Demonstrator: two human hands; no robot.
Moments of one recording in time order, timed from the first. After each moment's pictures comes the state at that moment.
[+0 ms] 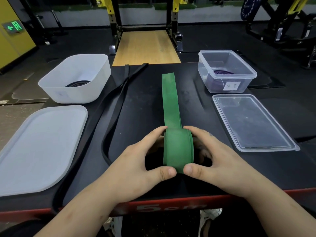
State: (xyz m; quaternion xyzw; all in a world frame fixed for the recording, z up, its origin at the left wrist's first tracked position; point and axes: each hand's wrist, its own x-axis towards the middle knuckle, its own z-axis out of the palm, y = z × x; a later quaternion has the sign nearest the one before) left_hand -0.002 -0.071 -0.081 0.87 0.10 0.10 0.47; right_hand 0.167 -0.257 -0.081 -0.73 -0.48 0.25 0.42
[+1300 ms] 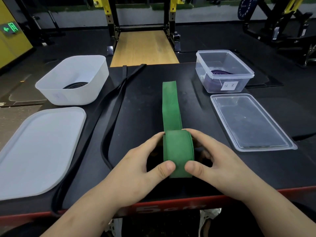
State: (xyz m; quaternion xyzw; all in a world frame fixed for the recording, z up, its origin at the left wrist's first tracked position) left_hand -0.001 -0.076 -0.081 0.87 0.08 0.10 0.48; right_hand 0.162 -0.257 -0.082 -0.73 -0.47 0.23 0.44
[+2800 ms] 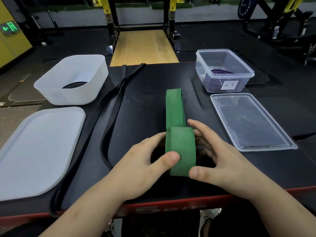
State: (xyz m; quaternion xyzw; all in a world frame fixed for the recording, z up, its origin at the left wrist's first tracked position) left_hand 0.011 -0.074 -0.080 0.87 0.12 0.08 0.47; right_hand 0.169 -0.260 -0.083 -0.70 -0.46 0.27 0.47
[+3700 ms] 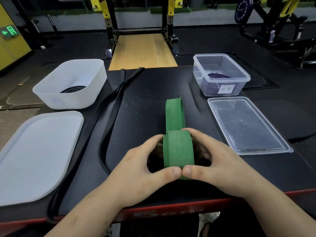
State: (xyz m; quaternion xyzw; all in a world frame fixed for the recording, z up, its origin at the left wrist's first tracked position) left_hand 0.009 -0.080 -0.073 0.88 0.12 0.10 0.45; right_hand 0.174 -0.255 -0.073 -0.72 -0.47 0.25 0.43
